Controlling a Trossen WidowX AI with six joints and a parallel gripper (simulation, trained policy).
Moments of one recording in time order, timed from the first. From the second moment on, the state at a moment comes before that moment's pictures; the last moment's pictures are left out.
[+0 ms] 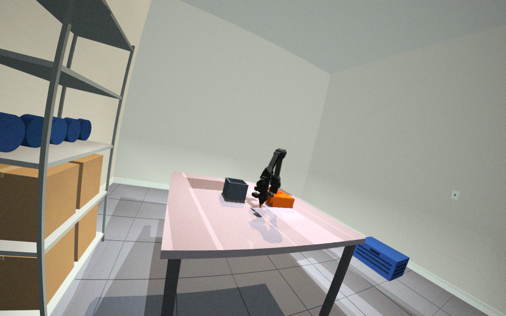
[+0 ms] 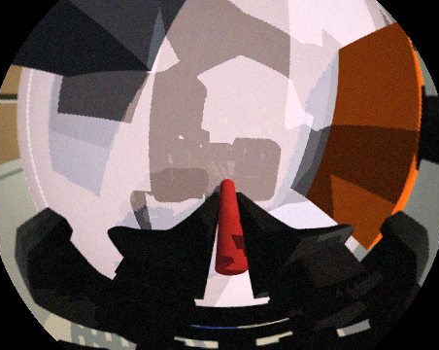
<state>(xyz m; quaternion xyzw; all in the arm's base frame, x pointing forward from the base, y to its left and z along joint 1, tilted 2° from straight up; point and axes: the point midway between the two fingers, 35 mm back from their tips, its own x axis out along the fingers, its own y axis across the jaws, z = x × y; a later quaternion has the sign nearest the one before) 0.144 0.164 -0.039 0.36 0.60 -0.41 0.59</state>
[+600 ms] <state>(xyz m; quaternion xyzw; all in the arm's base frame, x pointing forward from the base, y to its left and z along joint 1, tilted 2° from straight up) 0.171 0.198 -0.005 0.42 0.59 -0.37 0.58</state>
